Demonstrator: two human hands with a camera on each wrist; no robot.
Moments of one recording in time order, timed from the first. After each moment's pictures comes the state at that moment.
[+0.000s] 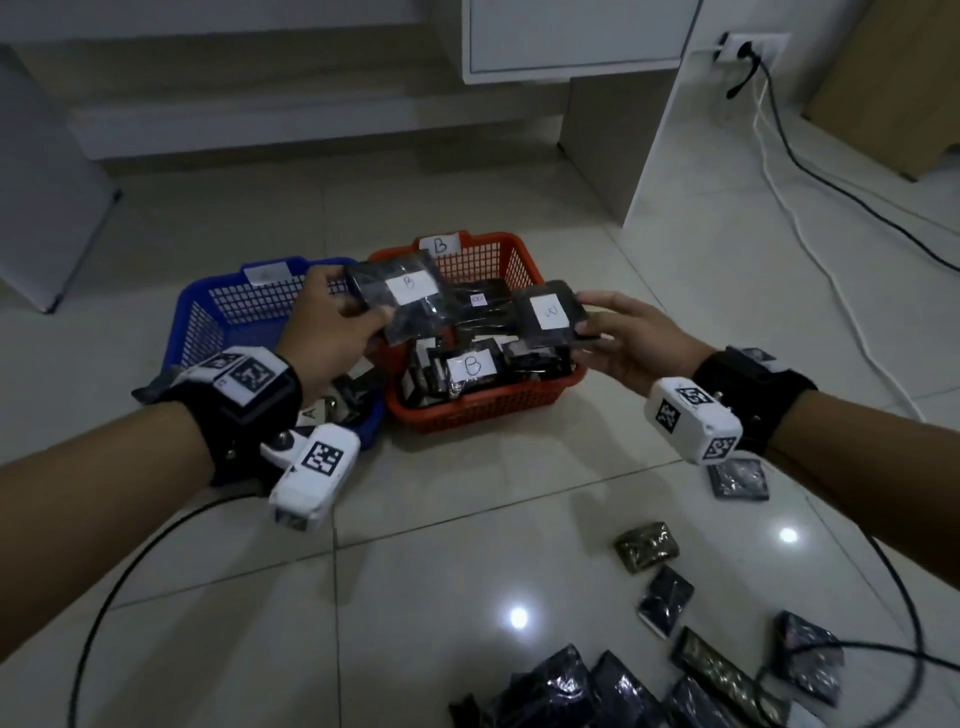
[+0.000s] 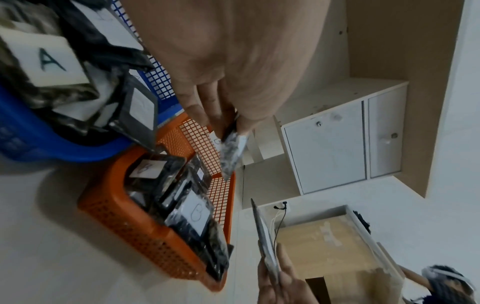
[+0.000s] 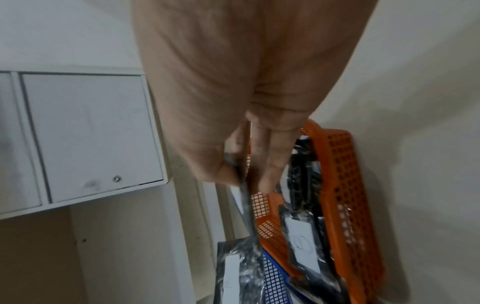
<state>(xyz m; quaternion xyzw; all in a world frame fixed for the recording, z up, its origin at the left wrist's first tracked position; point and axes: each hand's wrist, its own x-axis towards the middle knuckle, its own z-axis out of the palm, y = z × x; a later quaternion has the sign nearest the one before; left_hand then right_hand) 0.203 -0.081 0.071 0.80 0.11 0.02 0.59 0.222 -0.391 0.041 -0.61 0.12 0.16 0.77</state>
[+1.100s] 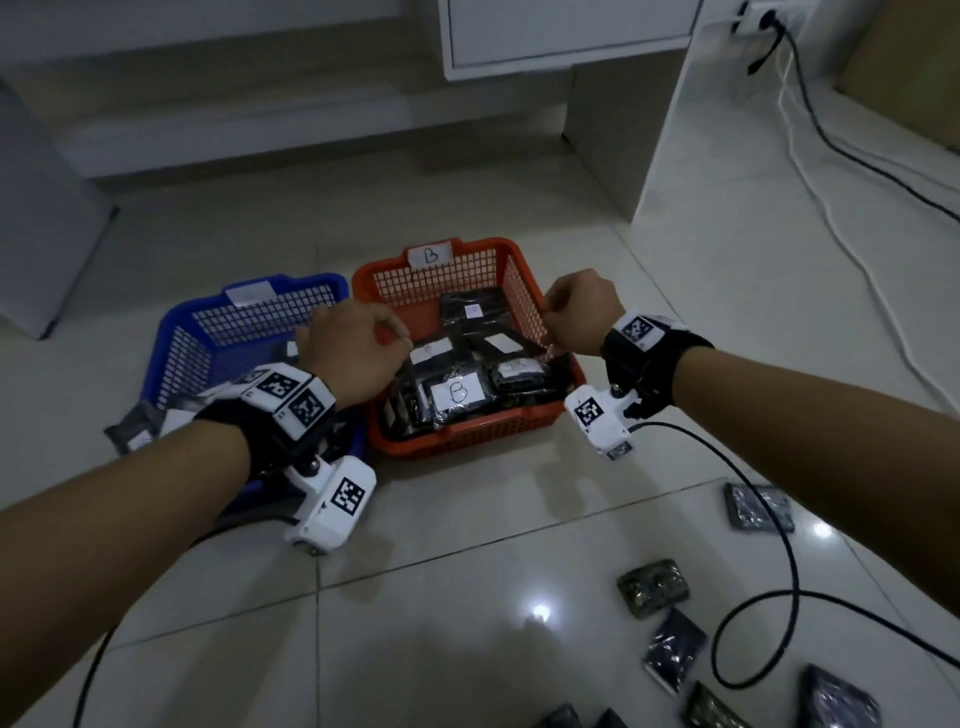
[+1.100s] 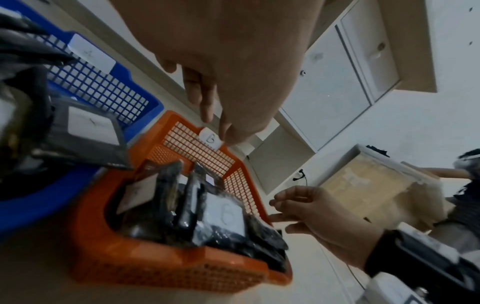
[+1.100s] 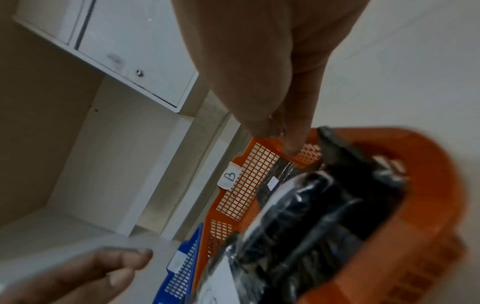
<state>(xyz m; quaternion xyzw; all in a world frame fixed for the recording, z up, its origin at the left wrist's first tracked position) 0.256 -0.109 0.046 0.98 0.03 0.01 0.19 0.321 -0.368 0.016 -0.94 0.03 0.04 0.35</state>
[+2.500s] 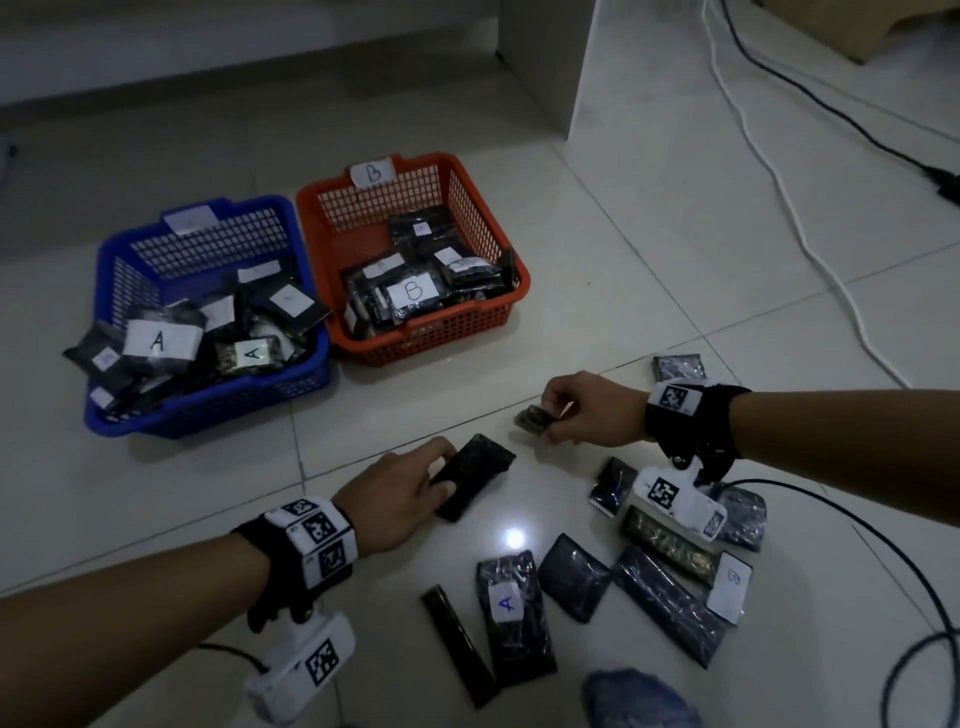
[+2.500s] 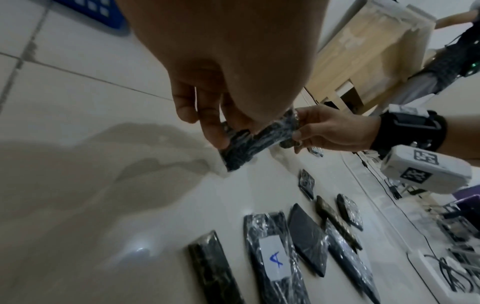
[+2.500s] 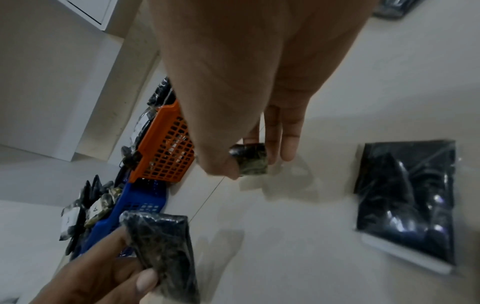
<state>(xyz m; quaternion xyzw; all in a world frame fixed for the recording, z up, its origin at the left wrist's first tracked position) 0.049 -0.135 -0.045 0.88 -0.19 -0.30 0.32 0.108 -0.429 -0.052 -0.89 -0.07 0.30 0.34</state>
